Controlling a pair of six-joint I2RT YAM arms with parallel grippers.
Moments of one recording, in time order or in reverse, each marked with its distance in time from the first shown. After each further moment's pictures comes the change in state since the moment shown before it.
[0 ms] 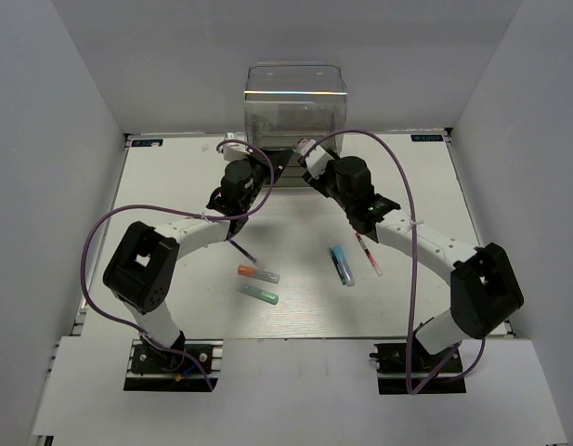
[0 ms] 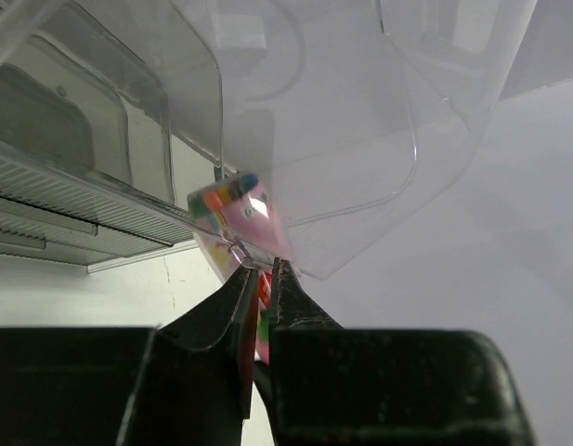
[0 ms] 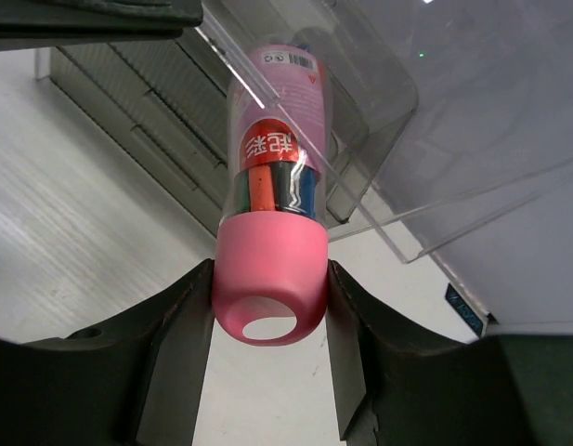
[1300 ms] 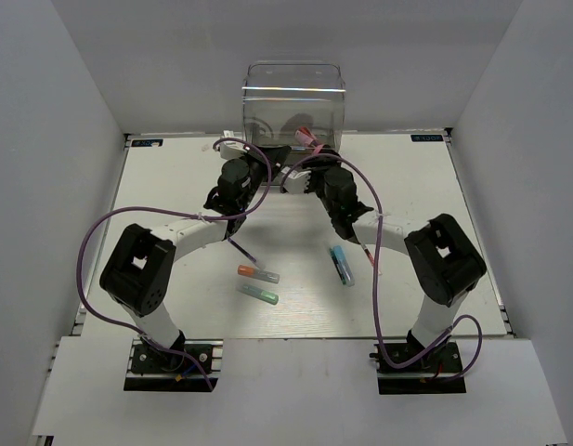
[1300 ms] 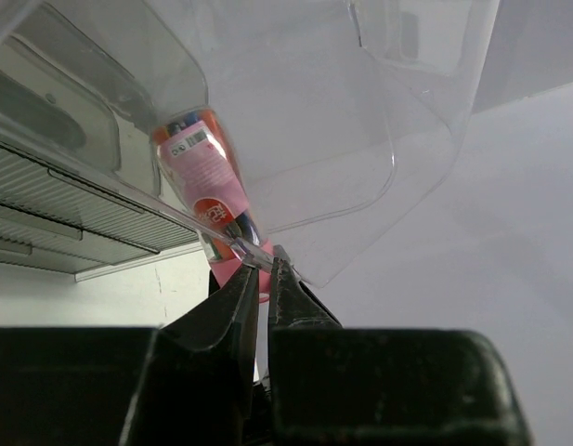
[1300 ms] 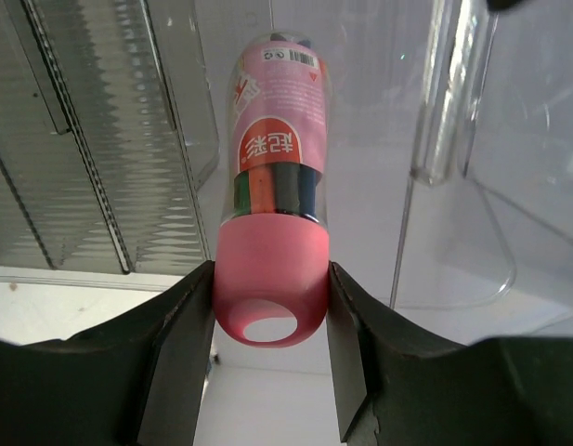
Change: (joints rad) left arm 0.002 -0.024 0.000 0.000 -0.003 0.001; right arm 0.000 0.282 -0.047 0.521 0.106 -0.832
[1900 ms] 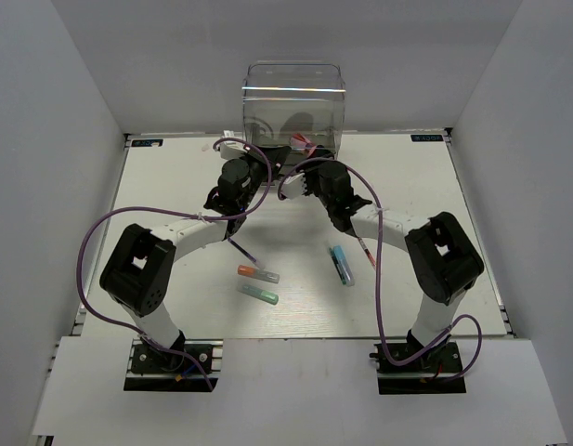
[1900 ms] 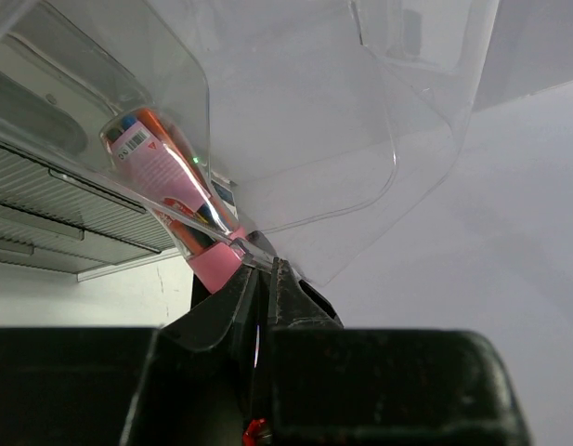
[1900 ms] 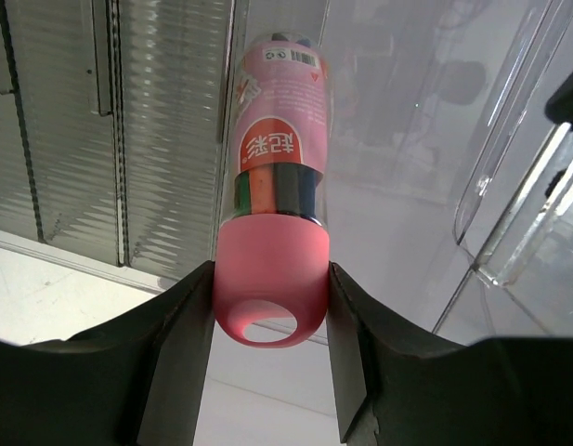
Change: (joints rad) left arm 0.000 0.000 0.000 -0.001 0.000 0.007; right arm -0.002 0.018 0.085 -0.205 -0.054 -0.209
